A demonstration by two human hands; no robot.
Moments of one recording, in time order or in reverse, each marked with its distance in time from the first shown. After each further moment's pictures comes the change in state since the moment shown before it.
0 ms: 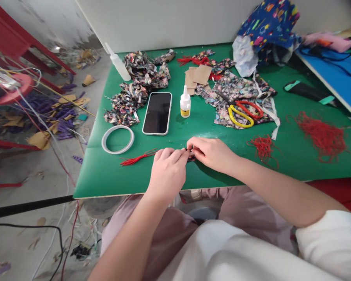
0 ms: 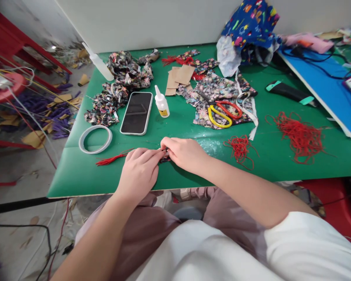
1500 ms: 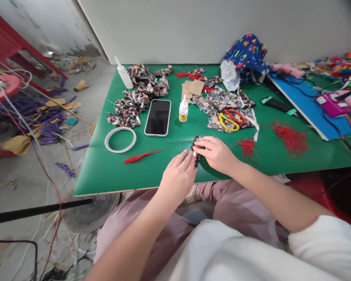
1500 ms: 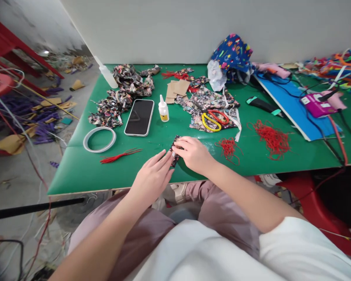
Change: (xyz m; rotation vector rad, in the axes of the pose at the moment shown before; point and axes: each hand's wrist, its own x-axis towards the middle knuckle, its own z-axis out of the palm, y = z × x) left_hand -0.015 0.018 0.015 -0.006 0.020 0.153; right_hand -0.029 0.018 -0.001 -0.363 0.216 -0.261
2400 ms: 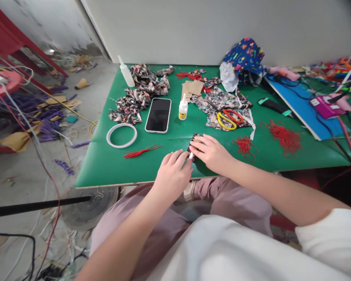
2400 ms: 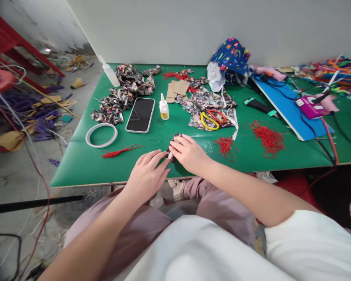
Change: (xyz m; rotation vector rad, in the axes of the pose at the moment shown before) left_hand -0.010 0.003 -0.014 0.007 0.052 0.006; right_hand 0.000 -0.011 -0.004 -0.210 -0.117 -0.097
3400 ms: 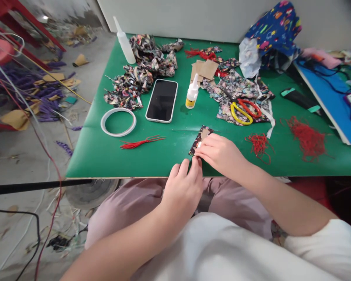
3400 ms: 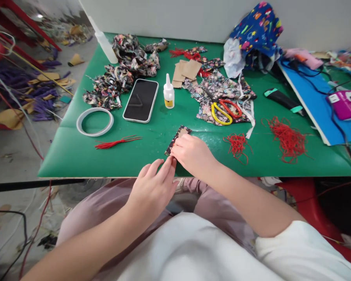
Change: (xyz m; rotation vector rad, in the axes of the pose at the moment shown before) left_hand -0.009 0.038 -0.002 0.153 -0.193 -0.089; right_hand 0.015 -0.011 -0.016 0.200 -0.081 0.058
